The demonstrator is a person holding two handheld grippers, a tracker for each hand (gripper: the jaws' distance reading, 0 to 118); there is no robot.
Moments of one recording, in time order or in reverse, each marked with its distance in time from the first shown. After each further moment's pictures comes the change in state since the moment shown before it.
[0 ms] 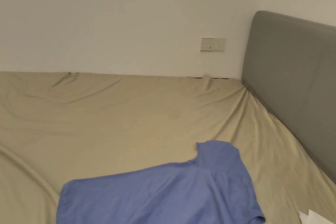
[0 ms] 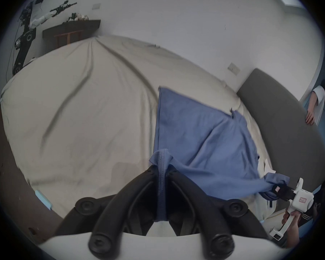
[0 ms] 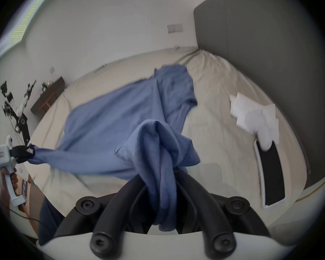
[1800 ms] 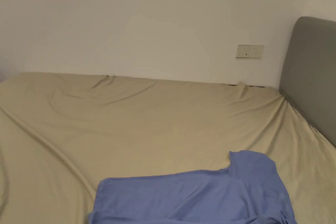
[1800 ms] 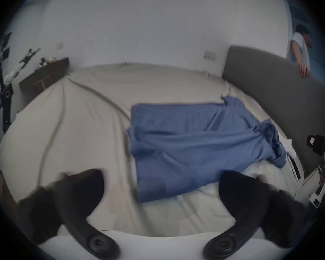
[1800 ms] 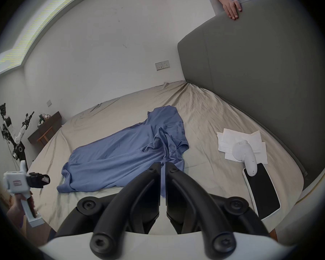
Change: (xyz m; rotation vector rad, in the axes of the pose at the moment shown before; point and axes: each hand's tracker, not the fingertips) left arm 0.041 -0.005 -0.093 -0.035 -0.017 -0.362; right arm -0.012 0.013 0.014 0.251 -0.058 -0.088
